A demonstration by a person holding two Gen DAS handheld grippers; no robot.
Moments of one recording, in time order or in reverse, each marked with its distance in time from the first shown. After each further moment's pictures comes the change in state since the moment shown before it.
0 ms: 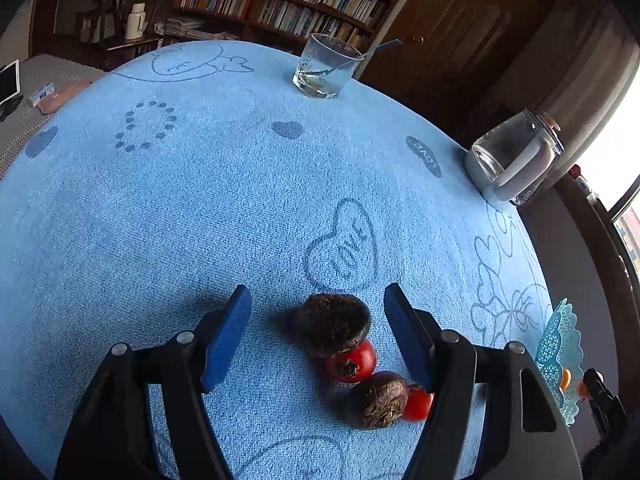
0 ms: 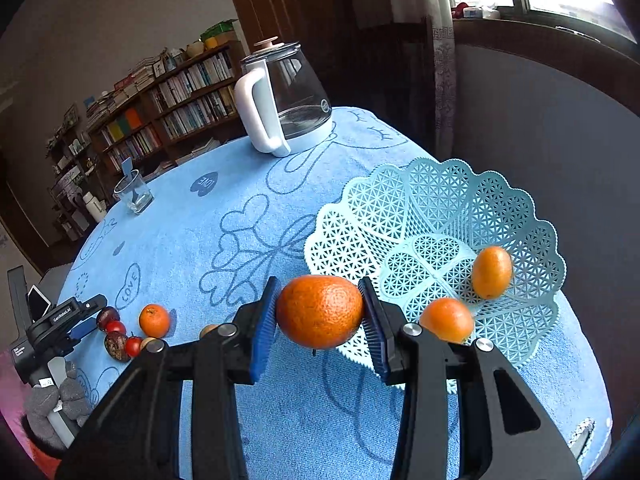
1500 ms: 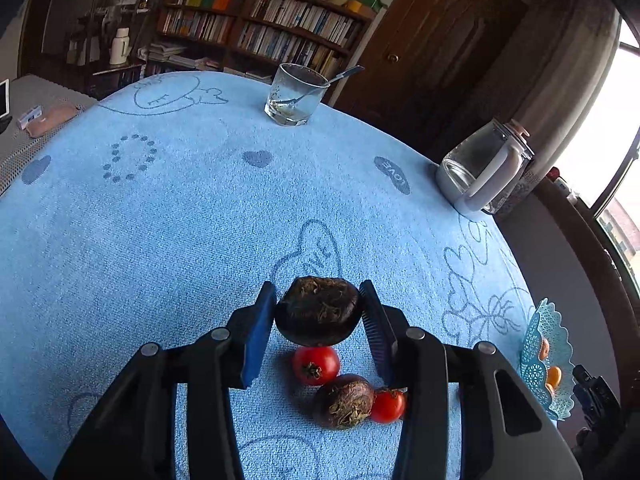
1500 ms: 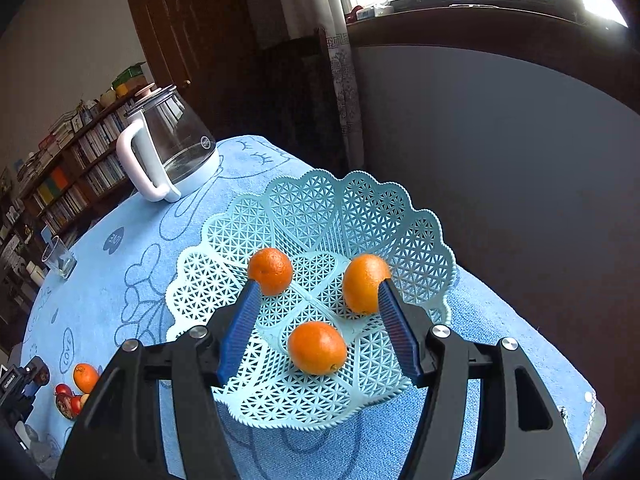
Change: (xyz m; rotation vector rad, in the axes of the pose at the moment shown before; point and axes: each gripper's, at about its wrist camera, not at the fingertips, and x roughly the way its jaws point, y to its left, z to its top) left arm -0.022 -0.016 -0.004 0.051 -0.110 -0.064; right arm 0.000 -0.063 -0.003 0.191 -0.083 -0.195
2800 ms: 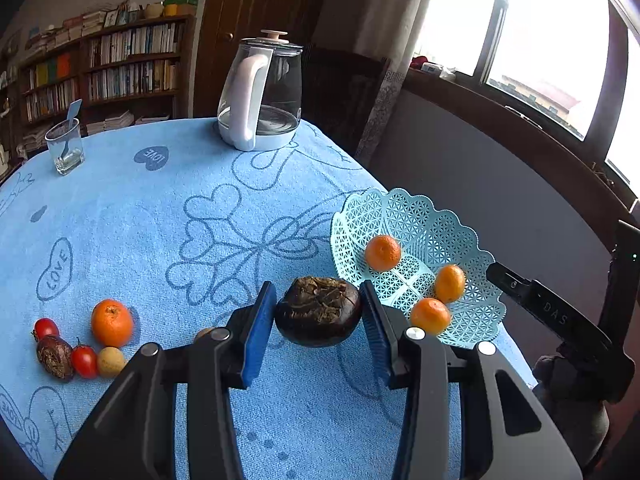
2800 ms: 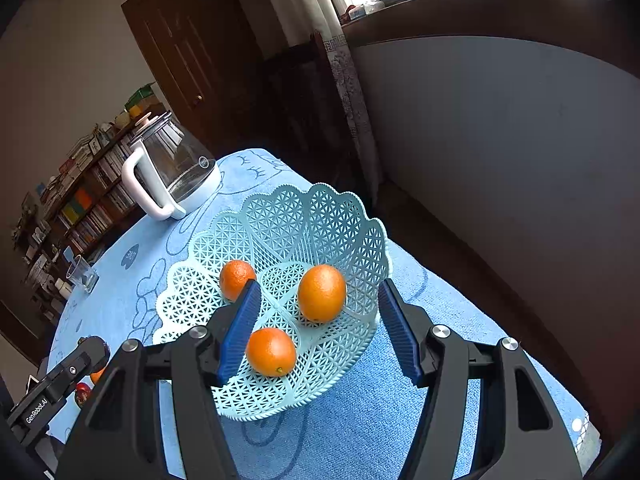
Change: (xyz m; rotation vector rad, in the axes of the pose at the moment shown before) left arm 0.003 -0.246 -0.091 0.475 0.100 -0.227; right arm -0.008 -0.063 0.010 0.067 -0.011 0.123
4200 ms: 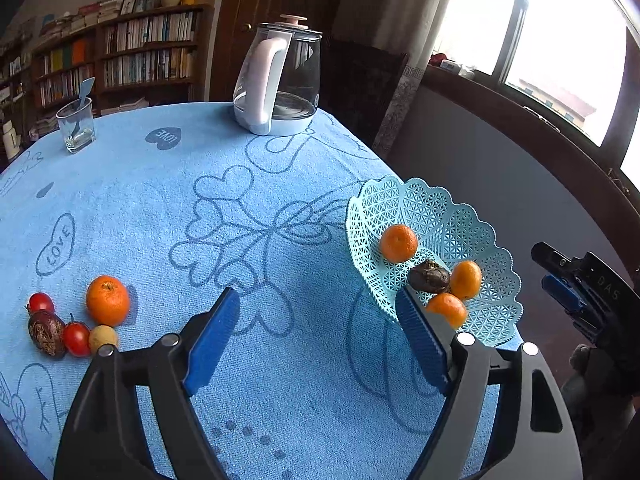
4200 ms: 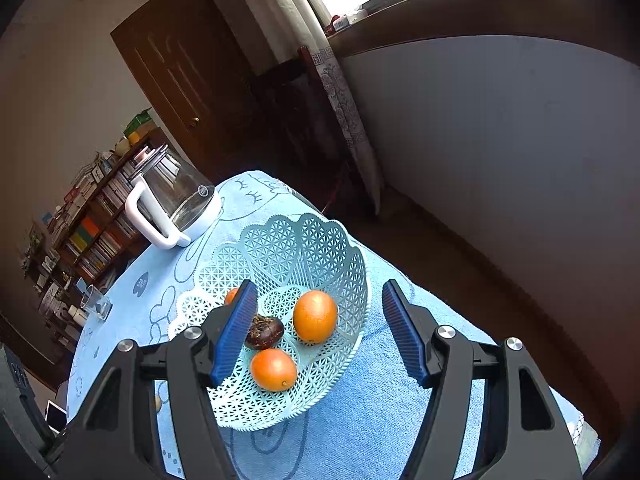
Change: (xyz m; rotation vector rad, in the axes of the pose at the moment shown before) left arm 0.008 0.008 -0.014 -0.056 0.016 0.059; right arm -0.015 -0.018 0.013 0.081 -0.030 0.032
